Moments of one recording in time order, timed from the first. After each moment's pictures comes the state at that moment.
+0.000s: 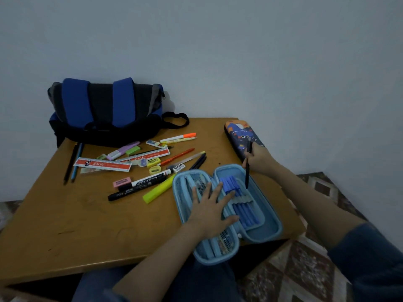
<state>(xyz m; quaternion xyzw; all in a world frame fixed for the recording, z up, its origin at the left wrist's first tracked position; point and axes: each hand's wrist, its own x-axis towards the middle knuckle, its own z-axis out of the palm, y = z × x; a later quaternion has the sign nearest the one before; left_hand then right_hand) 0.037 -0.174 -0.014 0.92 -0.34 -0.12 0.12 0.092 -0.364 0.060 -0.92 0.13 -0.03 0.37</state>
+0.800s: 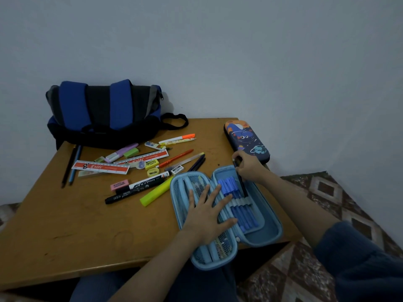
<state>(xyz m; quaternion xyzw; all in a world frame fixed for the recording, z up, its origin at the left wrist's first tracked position) 0.035 -0.173 -0.021 0.93 -0.34 -0.09 0.13 0.099 -0.361 0.037 -0.93 0.09 0.03 0.34</state>
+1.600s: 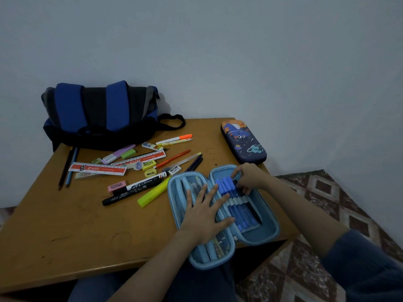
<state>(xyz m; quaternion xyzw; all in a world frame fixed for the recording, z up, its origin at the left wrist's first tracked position) 0.035 -0.174 -0.020 0.93 -0.33 -0.09 0.13 0.082 -0.363 0.036 -0.92 0.13 0.18 0.32</state>
